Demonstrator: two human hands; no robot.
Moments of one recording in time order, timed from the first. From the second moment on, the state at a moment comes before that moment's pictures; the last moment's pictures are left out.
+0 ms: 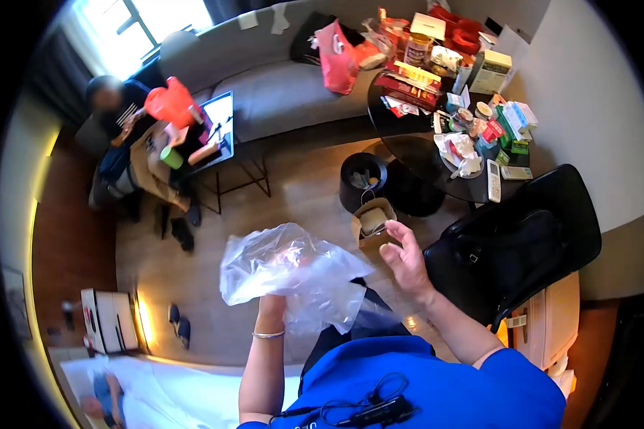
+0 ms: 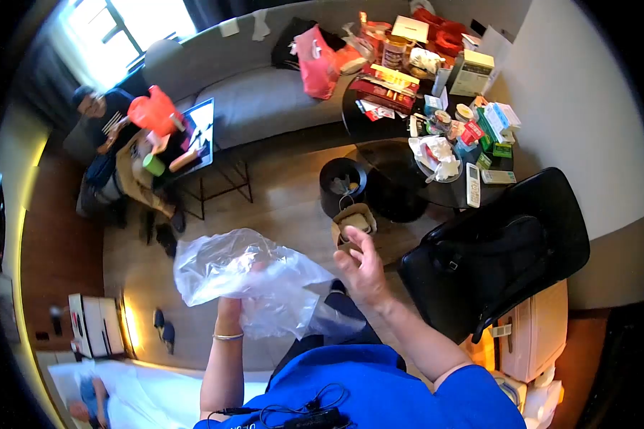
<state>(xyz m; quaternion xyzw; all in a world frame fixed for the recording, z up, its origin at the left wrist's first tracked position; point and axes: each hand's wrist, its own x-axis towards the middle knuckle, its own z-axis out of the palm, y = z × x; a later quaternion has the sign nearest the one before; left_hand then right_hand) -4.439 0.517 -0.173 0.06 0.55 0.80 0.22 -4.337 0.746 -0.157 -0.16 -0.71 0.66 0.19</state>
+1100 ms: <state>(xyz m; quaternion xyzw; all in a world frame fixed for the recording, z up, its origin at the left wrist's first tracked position) -4.720 0.571 -0.251 -0.14 0.56 0.64 0.51 -4.592 0.761 -0.268 -0.28 -0.55 0.78 -0.08</state>
